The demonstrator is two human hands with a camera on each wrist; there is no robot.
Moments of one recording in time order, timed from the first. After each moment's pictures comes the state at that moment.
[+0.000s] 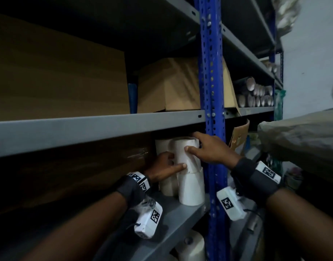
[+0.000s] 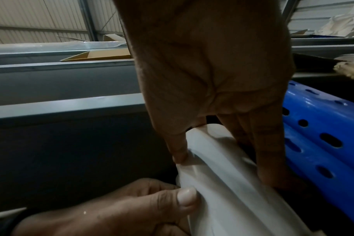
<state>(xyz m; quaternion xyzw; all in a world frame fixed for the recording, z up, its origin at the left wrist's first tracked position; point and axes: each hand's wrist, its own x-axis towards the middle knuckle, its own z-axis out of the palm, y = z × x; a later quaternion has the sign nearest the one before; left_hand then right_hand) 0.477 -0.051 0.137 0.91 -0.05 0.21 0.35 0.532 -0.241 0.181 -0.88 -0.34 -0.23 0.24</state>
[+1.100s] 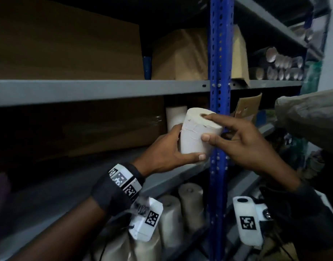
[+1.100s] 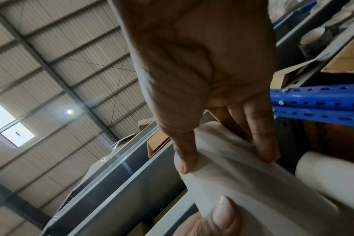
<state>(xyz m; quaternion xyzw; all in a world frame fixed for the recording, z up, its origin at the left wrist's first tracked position) 0.304 -0.127 0.129 0.91 -0.12 0.25 0.30 0.383 -0.336 0.134 -0.68 -0.48 -0.15 0.53</state>
